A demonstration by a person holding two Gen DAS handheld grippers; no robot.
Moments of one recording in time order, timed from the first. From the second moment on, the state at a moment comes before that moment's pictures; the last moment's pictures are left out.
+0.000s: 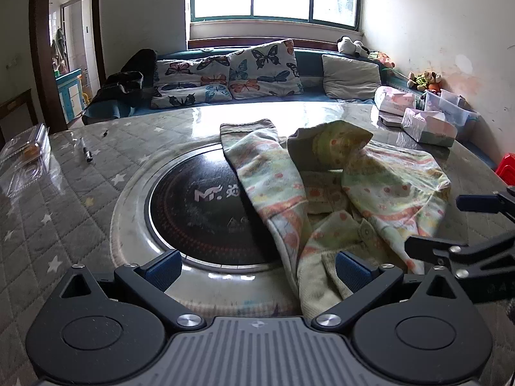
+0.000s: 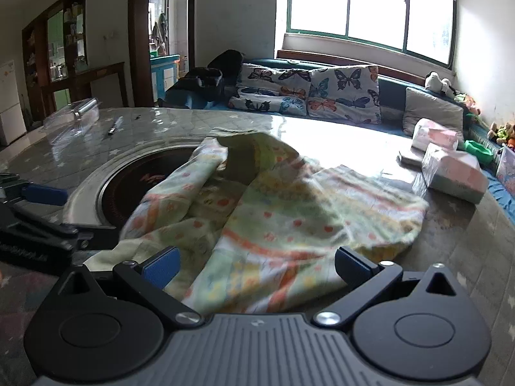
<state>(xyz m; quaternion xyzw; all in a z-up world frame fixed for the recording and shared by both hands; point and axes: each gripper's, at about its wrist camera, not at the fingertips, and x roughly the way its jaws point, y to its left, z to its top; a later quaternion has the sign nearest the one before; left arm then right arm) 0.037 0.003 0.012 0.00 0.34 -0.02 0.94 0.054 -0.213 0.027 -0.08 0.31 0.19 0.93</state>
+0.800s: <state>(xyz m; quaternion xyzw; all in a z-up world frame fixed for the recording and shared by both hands) 0.131 0.003 -0.009 -0.02 0.37 -0.03 0.93 0.209 -0.181 0.014 -0.09 0.34 0.16 0.92</state>
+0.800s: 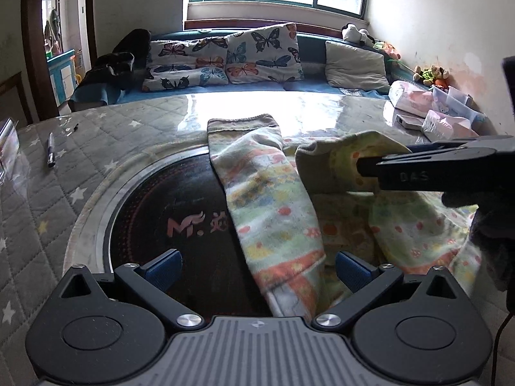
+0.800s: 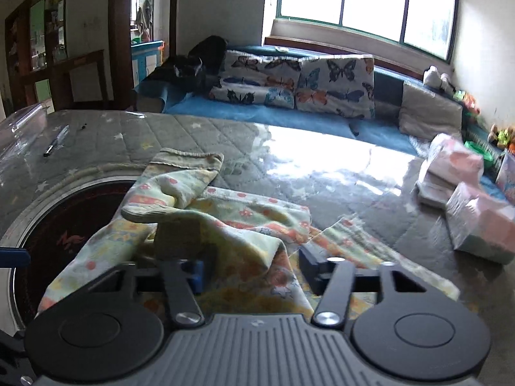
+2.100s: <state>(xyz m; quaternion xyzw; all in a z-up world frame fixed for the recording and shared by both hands) 0.241 0.030 -0.008 -0.08 0.34 -0.03 0.94 0.125 -0.340 0.049 0.02 0.28 0.04 0.96</state>
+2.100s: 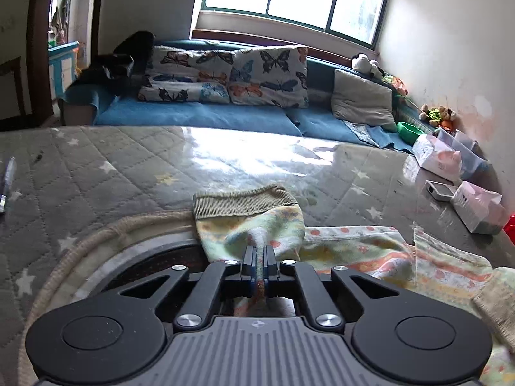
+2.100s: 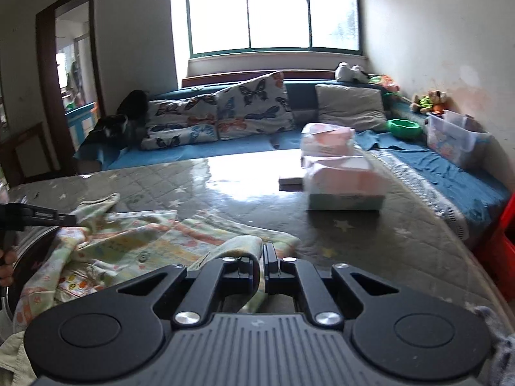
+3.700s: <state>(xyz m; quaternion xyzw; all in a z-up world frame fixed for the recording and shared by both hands) -0.016 0.135 -0.002 -0.15 0.31 0.18 0.92 0.050 -0.388 -0.001 -0.07 0.28 -0.05 0.96</state>
